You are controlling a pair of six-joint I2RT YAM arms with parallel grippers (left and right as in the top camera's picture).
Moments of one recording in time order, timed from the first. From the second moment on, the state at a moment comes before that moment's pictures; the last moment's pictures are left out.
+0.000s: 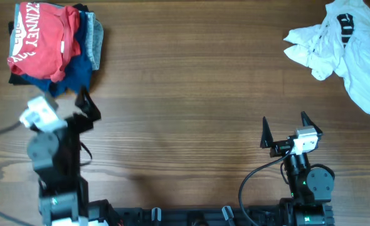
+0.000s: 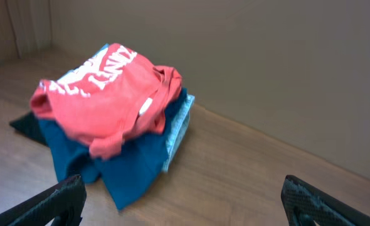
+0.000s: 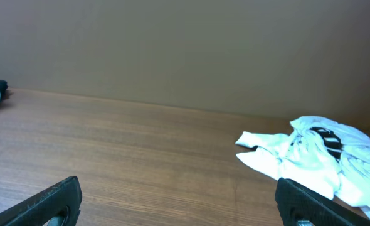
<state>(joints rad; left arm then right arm) 0.19 0.57 0.48 -0.11 0.00 -0.34 0.00 0.02 0.01 0.00 -0.11 -0.08</state>
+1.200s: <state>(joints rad) 0.07 0.01 0.02 -0.02 0.00 -0.28 0.00 0.02 0.01 0.00 -0.11 -0.08</state>
